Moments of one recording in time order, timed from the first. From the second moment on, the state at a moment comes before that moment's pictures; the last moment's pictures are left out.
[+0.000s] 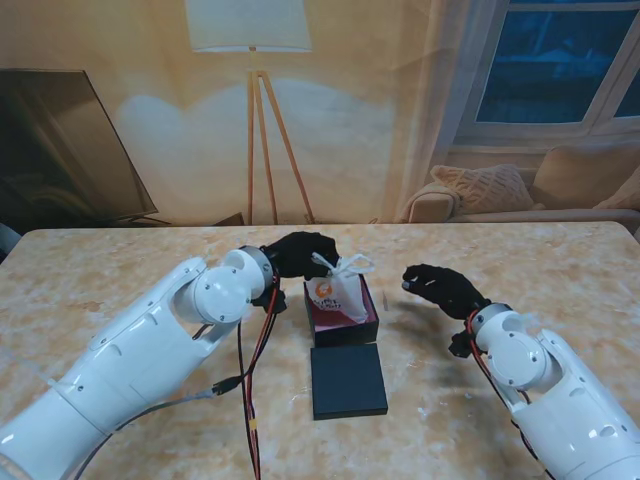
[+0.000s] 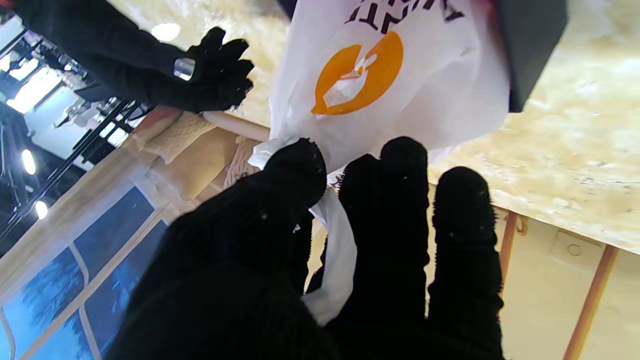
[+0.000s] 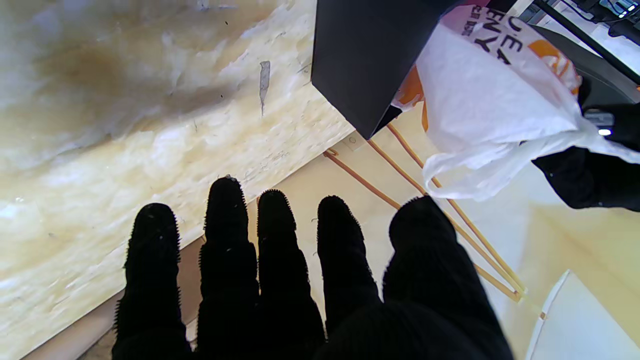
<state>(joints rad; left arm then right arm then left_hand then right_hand) 1.01 -1.14 -0.81 -1.41 0.32 0.11 -0.23 -1.40 -1.09 1.25 -1.37 -0.42 -0.10 0.09 1.03 -0.43 0.62 -0.19 0.64 0.15 0.95 0.79 0.78 0.28 0.61 0.97 0.86 0.20 0.87 1.04 0.49 0.28 1.24 0.79 0.87 -0.04 0.06 -0.06 0.51 0.07 0.33 0.67 0.67 0.19 0.35 0.46 0.66 0.16 0.36 0.44 0.22 0.37 0.99 0.41</state>
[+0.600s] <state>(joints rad) 0.92 -1.11 -0.71 -1.36 0.32 0.08 -0.39 -1.40 -1.10 1.25 -1.37 -0.42 -0.08 0.09 1.02 -0.43 0.64 -0.19 0.64 0.15 0.94 0.78 0.78 0.27 0.57 0.97 0.82 0.23 0.82 1.04 0.43 0.31 1.18 0.79 0.87 -0.04 0.05 -0.06 0.51 0.07 0.33 0.67 0.67 0.19 0.35 0.46 0.66 0.16 0.36 0.44 0.22 0.37 0.99 0.41</state>
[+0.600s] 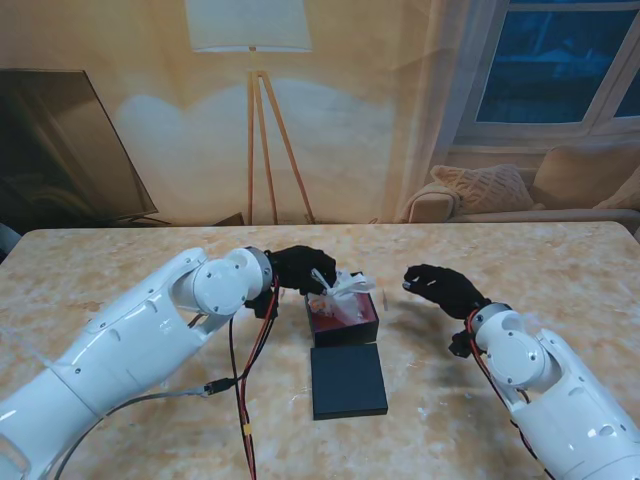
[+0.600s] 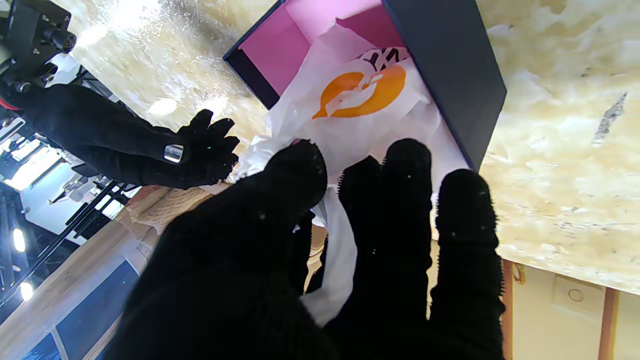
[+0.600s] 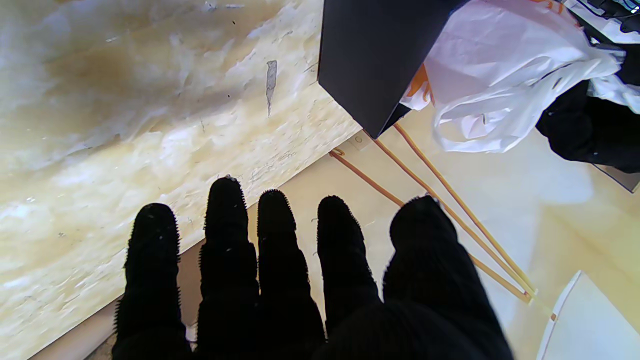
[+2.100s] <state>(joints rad) 0.84 -1.12 -0.57 -1.28 0.53 -0.05 -0.30 -1.39 -1.10 1.26 -1.36 -0.43 -0.07 0.08 1.03 -0.12 -0.04 -0.12 0.78 0.05 0.50 0.54 0.45 0.08 0.48 0.63 0.37 0.20 0.46 0.89 0.08 0.23 0.83 0.68 0.87 -0.04 0.04 -0.06 0.50 0.09 0.32 0.67 0.67 0.19 0.35 0.46 0.66 0.16 0.36 0.44 0.22 0.37 0.99 0.41</state>
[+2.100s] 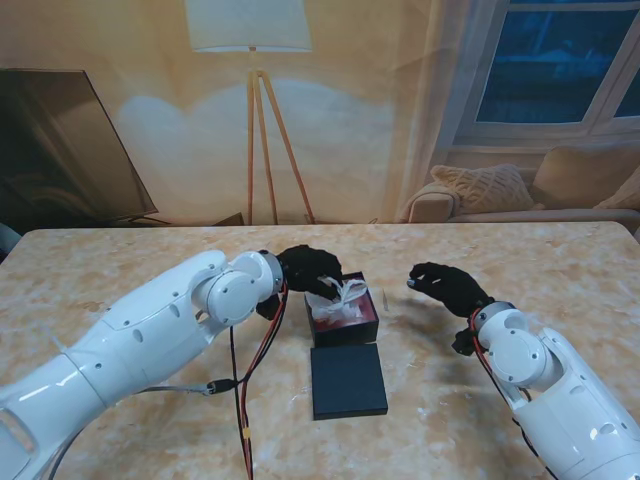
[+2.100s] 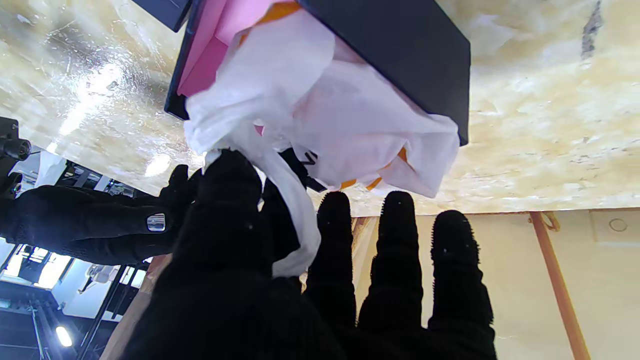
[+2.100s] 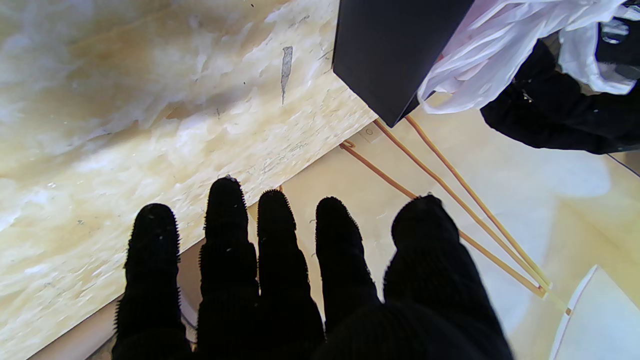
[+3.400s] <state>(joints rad) 0.82 -1.20 -0.50 -1.19 0.45 0.00 -0.21 -1.39 -1.10 1.26 -1.35 -0.43 -0.07 0.08 0.75 -0.41 0.65 -0.16 0.71 0.12 0.49 0.48 0.48 0.19 0.46 0.59 0.36 0.24 0.52 0.89 0.11 0.24 0.90 0.73 0.88 -0.04 0.02 -0.06 0.50 0.09 0.32 0.67 0.67 0.19 0.35 0.46 0.66 0.16 0.36 0.44 0.22 0.37 0.99 0.41</state>
